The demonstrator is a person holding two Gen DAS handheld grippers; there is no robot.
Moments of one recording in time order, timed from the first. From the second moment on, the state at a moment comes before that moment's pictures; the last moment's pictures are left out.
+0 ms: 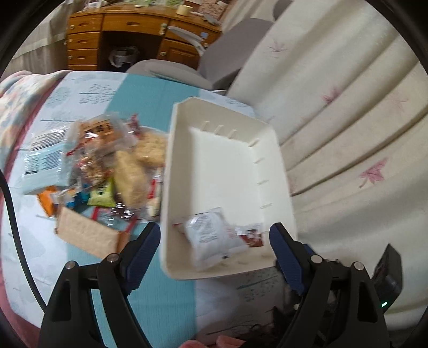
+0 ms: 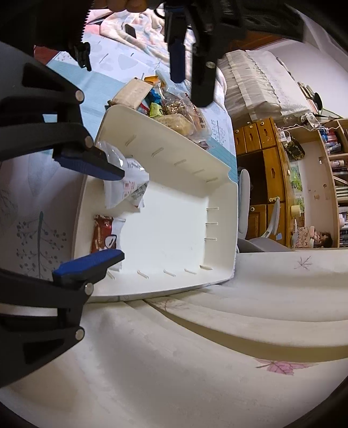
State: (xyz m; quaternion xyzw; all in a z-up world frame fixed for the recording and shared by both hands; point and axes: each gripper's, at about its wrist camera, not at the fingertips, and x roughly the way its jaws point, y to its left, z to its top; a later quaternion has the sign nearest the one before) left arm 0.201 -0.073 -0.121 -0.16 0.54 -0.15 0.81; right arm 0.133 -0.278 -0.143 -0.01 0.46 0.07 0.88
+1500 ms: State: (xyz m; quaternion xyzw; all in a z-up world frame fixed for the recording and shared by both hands) left arm 0.269 0.146 -0.197 0.25 0.60 -0.25 0.72; right arm 0.114 0.012 -0.160 -0.15 0.48 0.05 0.87
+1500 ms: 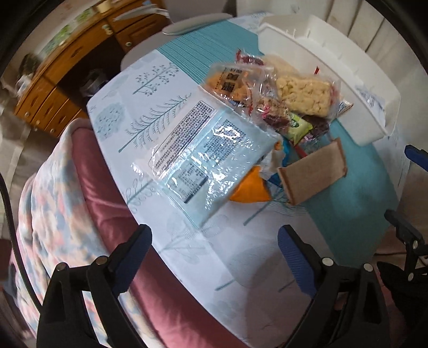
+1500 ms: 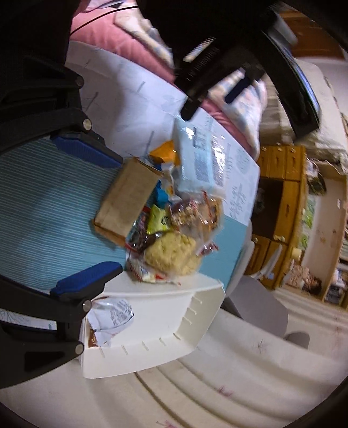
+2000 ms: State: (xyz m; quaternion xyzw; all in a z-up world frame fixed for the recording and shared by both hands) left arm 0.319 0.114 -0.250 0.36 0.60 -0.28 0.66; right arm 0.161 0.042 -0.219 -0.22 0.54 0.13 0.80
